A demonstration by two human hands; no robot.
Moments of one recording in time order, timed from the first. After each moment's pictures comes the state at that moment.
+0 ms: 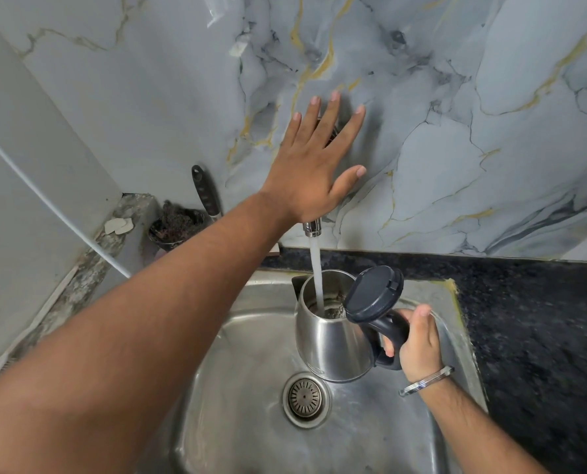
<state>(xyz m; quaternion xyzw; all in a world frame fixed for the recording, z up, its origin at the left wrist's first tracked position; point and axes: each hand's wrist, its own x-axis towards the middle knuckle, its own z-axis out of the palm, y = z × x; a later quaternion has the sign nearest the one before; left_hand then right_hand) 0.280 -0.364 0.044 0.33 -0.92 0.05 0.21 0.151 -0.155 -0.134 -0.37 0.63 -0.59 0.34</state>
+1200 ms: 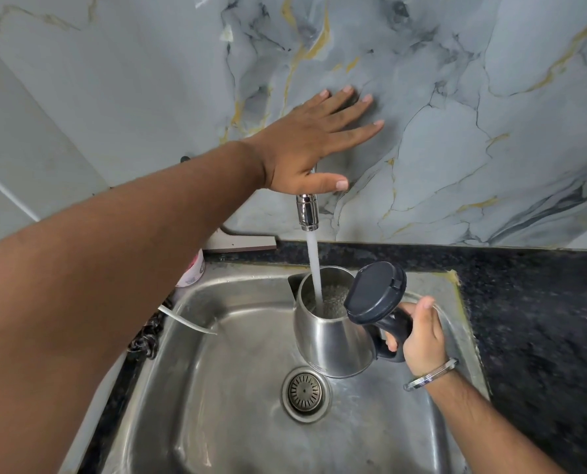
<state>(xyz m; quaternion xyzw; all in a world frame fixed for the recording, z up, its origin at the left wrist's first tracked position) 0.289 -0.408 0.069 0.09 -0.99 0.10 0.06 0.143 -0.159 -0.145 -0.36 0.63 -0.59 0.36</state>
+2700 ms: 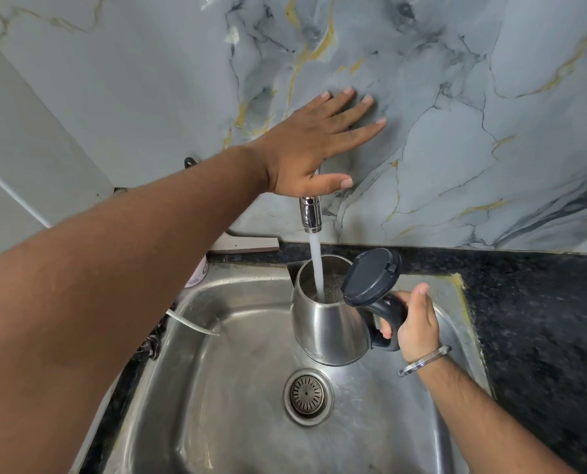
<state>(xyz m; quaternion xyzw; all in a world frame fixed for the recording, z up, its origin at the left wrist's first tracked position) 0.289 -0.407 0.066 0.11 -0.98 0.11 0.07 0.148 -0.182 -0.135 -0.35 0.62 -0.60 0.36</state>
